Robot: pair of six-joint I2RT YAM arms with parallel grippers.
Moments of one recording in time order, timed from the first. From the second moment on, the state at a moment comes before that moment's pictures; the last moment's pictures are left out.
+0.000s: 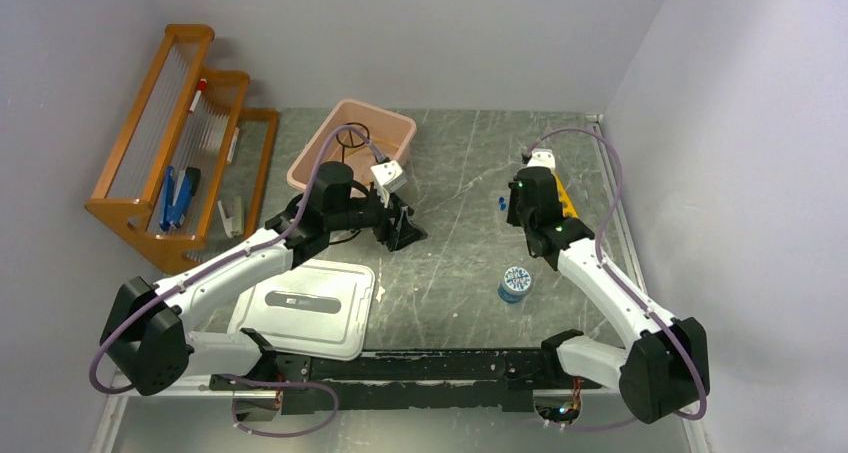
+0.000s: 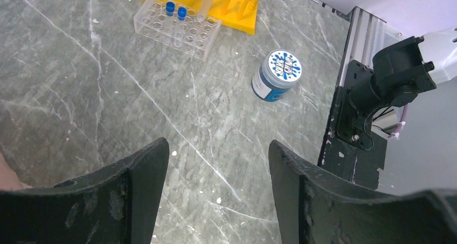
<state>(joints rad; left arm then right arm) -0.70 1.27 0.89 0.05 0.52 -0.09 0.37 1.13 0.80 -0.30 0.34 0.23</state>
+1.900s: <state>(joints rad) -0.70 1.27 0.89 0.06 0.54 -0.11 0.31 1.29 0.79 -0.21 0.20 0.24</state>
